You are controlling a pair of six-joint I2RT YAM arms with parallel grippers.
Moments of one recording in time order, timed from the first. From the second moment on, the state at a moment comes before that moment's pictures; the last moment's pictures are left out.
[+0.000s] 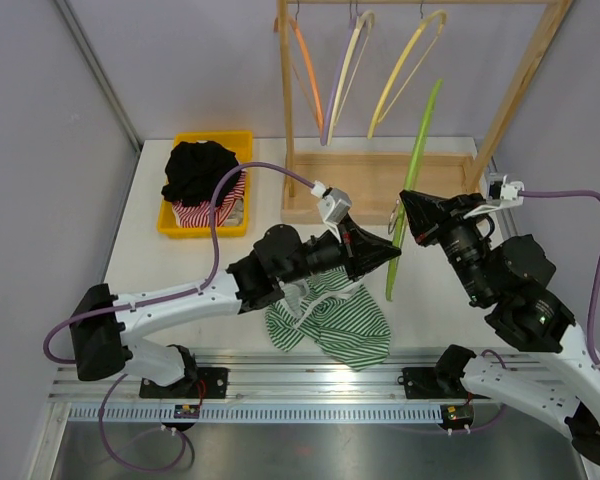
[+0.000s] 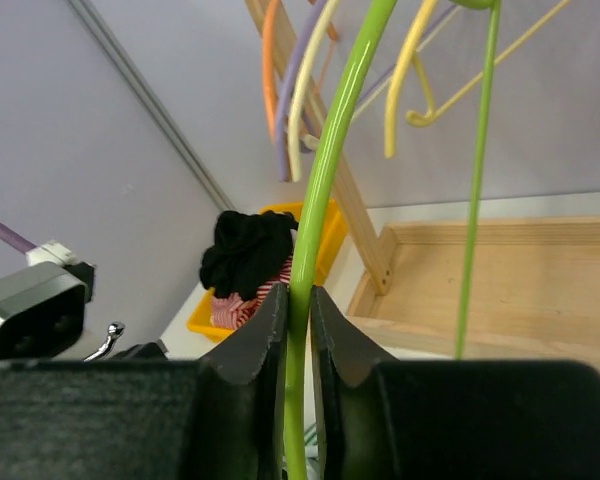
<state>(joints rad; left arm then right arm) -1.13 1.37 1.05 0.55 0.18 -0.50 0.86 0.70 1.10 -0.19 0.46 0.38</state>
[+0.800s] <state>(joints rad) -1.13 1.24 1.23 0.13 0.09 -0.38 0.86 0.53 1.10 -0.49 0.75 0.28</state>
